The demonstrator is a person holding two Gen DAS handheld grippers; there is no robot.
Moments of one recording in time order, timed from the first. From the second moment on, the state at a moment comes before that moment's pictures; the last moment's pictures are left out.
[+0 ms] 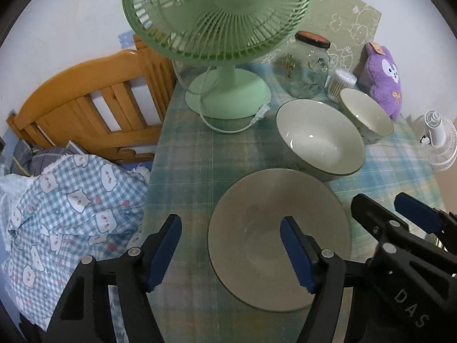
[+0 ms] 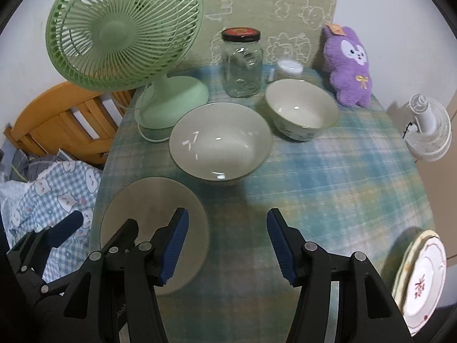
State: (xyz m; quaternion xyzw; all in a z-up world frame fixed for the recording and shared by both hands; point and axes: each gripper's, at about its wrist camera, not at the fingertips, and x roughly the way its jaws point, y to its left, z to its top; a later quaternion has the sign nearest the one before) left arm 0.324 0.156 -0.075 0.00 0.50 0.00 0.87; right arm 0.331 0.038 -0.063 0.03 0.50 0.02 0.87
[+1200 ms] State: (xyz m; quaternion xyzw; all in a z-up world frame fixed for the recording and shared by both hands) left arm 0.289 0.102 -0.079 0.00 0.53 -0.04 0.85; right arm 0.298 0.004 -0.073 0.03 0.54 0.03 0.84
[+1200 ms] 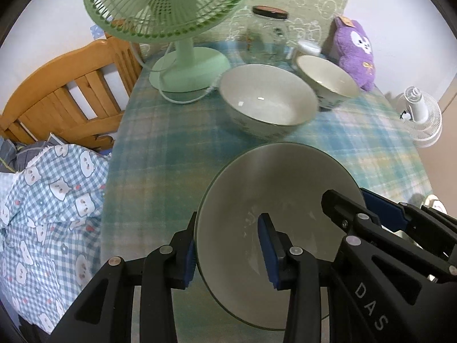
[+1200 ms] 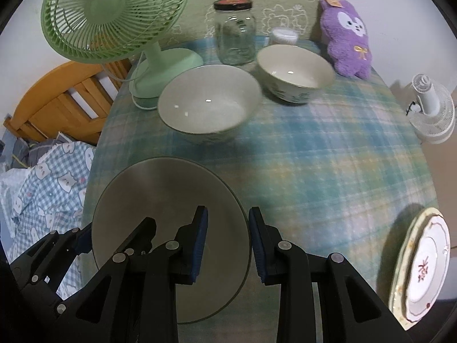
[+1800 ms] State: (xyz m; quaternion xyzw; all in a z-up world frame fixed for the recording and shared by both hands) left arm 0.218 0.003 -0.076 -0.01 0.53 -0.03 0.85; right arm 0.226 -0.100 -0.067 0.01 0.53 0.04 0.85
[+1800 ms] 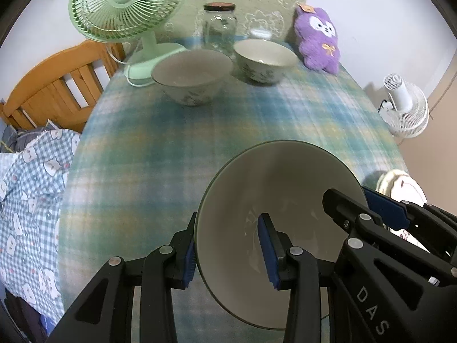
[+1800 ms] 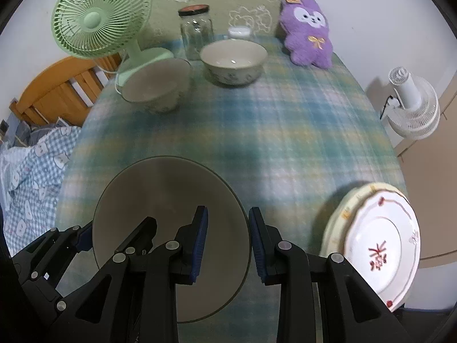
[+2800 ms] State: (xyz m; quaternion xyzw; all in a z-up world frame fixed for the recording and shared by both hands) left arm 0.175 -0.037 -0.088 -0.01 0.53 -0.03 0.84; right arm 0.188 -0.140 -0.085 -0.01 0.53 0.07 0.85
